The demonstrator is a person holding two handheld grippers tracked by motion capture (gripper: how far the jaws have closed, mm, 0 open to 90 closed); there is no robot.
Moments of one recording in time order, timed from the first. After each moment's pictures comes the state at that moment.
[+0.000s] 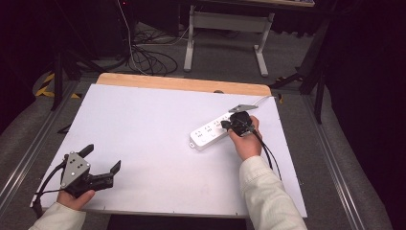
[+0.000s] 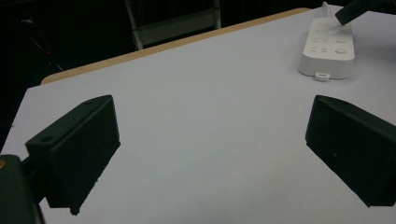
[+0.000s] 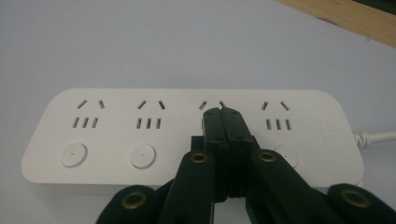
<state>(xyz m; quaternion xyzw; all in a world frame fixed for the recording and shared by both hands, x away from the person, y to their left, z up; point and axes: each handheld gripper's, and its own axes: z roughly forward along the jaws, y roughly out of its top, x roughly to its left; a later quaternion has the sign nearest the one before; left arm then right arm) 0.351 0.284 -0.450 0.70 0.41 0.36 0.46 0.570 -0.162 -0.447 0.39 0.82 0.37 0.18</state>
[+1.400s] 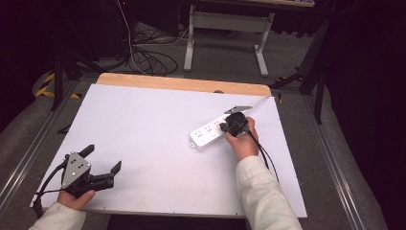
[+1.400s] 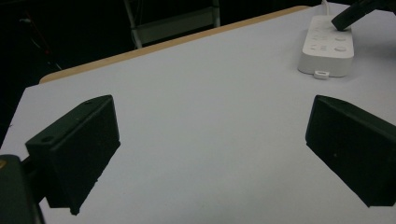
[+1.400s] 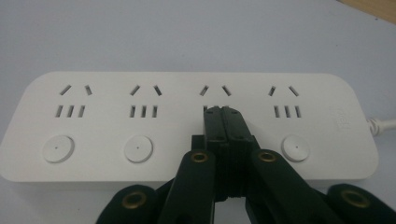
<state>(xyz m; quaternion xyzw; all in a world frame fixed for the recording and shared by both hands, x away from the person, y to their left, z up) 0.352 0.283 -0.450 0.70 0.41 0.35 0.46 0.571 -0.152 -0.453 0.40 0.83 0.33 0.19</state>
